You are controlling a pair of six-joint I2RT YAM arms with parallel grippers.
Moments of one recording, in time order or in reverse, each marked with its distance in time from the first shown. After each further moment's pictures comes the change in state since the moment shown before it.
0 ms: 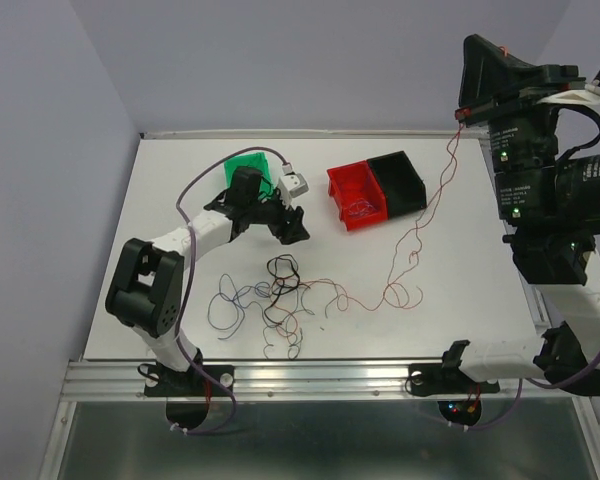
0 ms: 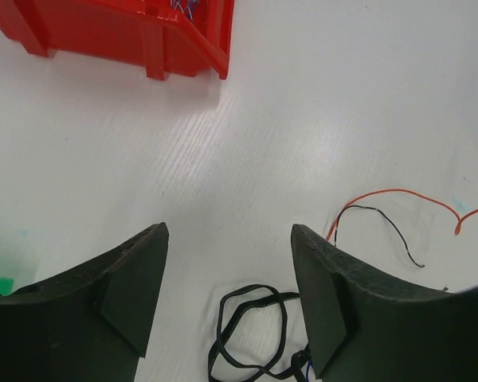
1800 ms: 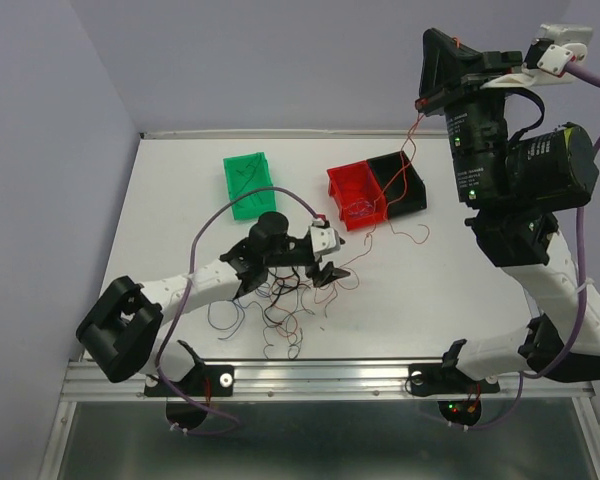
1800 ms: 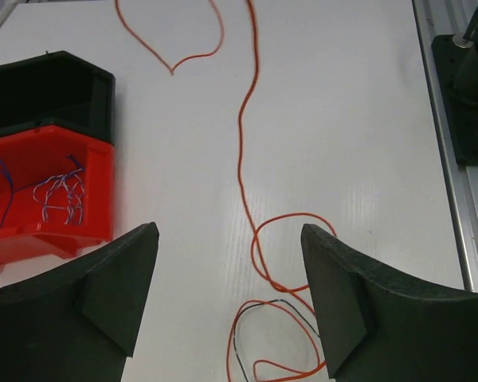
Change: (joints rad) left arm -0.332 -0.290 -0.337 0.513 -0.092 -0.009; right arm 0.000 0.124 0.064 0.013 -0.005 -0.063
